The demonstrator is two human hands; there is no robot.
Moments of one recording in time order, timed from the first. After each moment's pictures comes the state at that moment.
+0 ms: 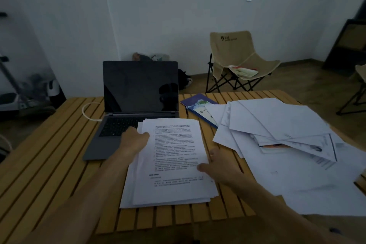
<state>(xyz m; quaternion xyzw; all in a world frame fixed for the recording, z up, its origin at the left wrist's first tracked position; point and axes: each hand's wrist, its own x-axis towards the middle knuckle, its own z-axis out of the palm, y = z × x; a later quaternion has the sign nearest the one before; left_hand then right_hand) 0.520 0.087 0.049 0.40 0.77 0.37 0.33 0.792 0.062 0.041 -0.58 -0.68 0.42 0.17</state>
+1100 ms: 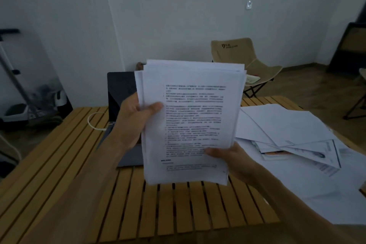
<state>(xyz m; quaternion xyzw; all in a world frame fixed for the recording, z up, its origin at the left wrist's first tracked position) 0.555 0.042 0.169 0.56 0.41 0.61 0.38 0.825 0.077 0.070 -0.32 -0.59 0.64 0.38</state>
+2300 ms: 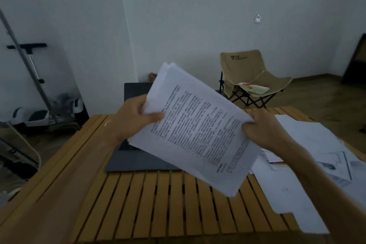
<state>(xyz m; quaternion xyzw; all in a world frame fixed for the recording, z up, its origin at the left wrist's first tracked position) 0.520 0.014 0.211 0.67 0.55 0.45 0.22 0.846 0.082 0.183 -0.55 -0.76 0.16 0.31</state>
